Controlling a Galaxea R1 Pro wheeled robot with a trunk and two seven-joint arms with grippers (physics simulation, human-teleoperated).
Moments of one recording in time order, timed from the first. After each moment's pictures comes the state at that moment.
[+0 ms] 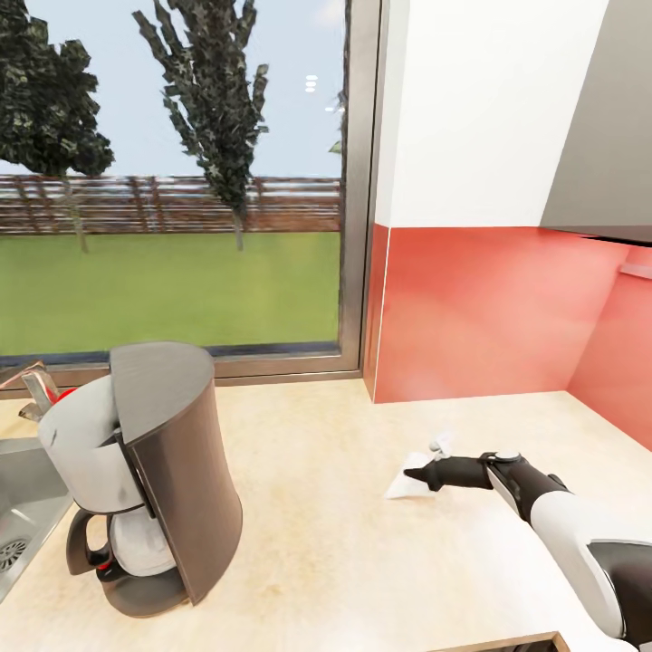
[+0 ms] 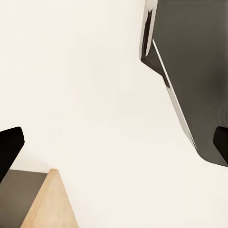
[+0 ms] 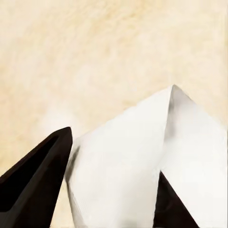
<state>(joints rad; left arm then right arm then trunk) 0.05 0.10 0.20 0.05 -0.12 0.03 0.05 -0.95 -0.20 0.03 -0.19 0.20 0.05 0.93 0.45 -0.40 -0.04</state>
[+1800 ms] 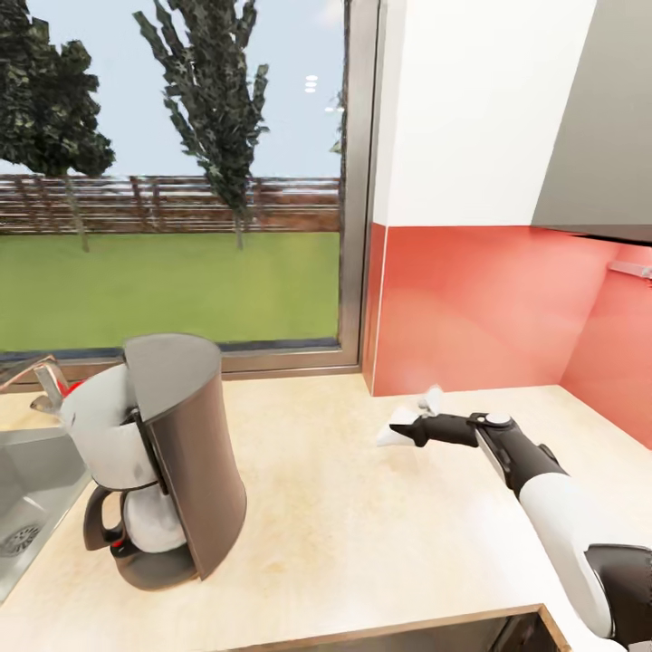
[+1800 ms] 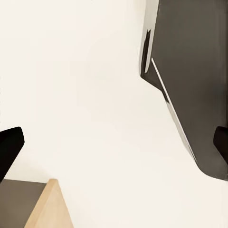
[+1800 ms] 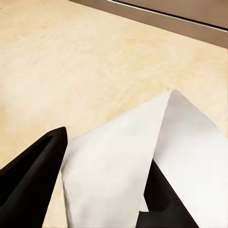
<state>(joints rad) 0.05 0.10 0.19 0.04 -0.12 -0.02 0.05 -0.95 -0.17 0.03 -0.49 0.18 0.07 0.95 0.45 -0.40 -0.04</state>
